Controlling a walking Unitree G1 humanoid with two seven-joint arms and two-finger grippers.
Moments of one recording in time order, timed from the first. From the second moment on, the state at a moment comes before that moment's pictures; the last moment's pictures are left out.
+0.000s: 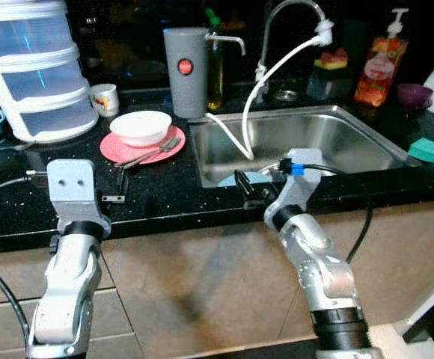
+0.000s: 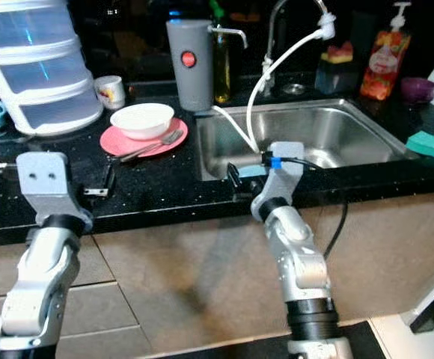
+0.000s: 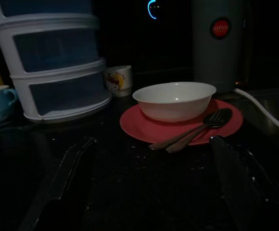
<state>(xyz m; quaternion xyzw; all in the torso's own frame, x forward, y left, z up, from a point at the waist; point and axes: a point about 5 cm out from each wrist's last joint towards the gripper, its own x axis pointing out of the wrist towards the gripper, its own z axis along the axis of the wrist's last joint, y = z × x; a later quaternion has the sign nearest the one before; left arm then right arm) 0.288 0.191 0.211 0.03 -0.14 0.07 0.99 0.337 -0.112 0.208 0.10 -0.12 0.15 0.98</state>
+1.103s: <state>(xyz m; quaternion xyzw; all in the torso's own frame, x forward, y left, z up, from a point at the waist) 0.288 0.190 0.213 0.04 -0.15 0.07 0.99 0.338 -0.110 0.209 0.10 -0.12 0.15 0.98</state>
